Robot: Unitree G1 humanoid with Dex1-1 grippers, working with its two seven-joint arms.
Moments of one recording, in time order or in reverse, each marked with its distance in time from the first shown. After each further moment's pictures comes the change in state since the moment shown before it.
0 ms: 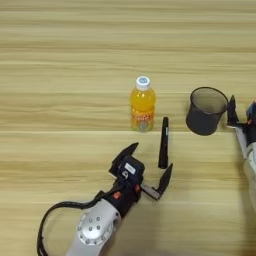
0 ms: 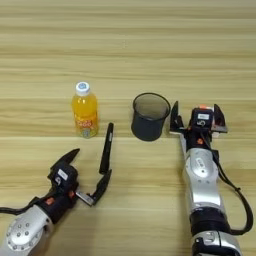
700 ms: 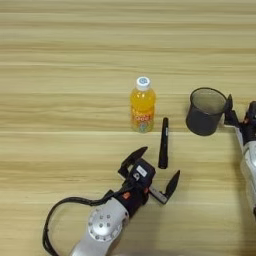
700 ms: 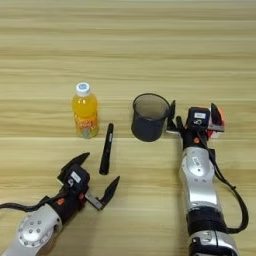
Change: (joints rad) left arm -0.137 -0.016 -0.035 0.188 0.073 -0.027 0.050; right arm -0.002 0.019 0.011 -0.021 -0.015 0.013 -0.018
